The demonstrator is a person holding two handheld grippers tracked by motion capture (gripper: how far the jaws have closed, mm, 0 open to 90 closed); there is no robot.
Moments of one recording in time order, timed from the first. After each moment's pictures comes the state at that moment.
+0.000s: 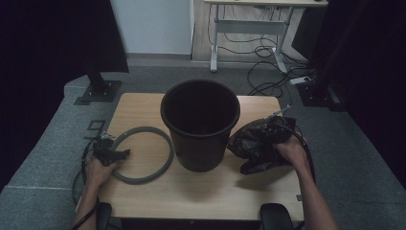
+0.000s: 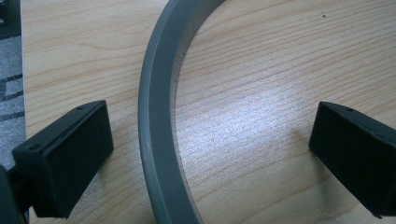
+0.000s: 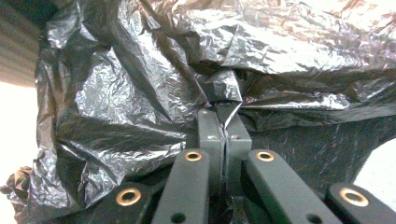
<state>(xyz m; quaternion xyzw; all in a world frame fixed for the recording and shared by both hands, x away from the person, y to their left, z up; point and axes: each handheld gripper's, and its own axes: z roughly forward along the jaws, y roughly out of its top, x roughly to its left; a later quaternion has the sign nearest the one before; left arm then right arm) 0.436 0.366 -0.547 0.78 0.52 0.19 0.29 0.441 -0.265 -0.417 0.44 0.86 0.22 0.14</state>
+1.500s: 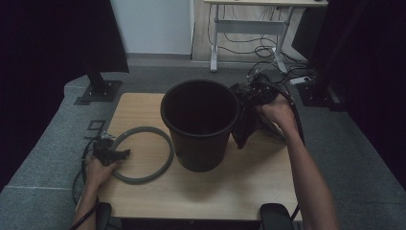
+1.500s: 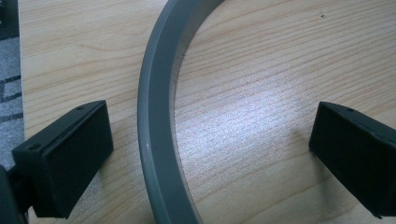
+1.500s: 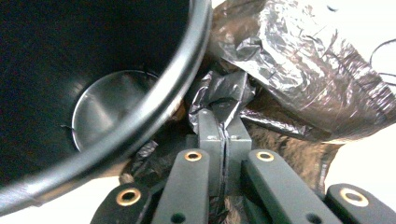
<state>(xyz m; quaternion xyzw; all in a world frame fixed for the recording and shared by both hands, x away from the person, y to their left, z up) 0.437 0.366 -0.547 0.78 0.52 0.19 0.30 0.478 -0.194 -0.286 0.38 0.87 0.29 0.15</state>
